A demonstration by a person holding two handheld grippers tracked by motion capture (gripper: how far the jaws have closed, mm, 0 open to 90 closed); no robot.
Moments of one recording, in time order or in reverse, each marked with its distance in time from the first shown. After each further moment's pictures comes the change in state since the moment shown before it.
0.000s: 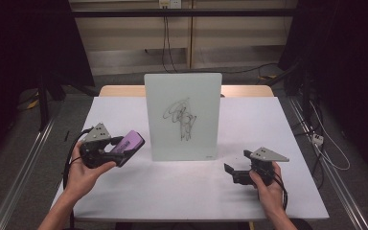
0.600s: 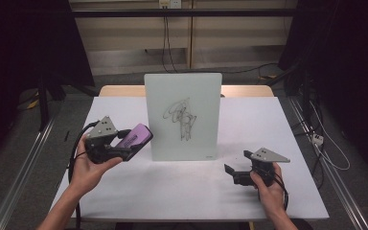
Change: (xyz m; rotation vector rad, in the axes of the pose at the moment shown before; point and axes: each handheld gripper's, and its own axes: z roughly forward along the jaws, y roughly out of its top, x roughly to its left) left arm -0.015 0.033 -0.002 -0.052 -0.015 0.059; right arm 0.000 -0.001 -0.002 -0.011 0.011 -0.010
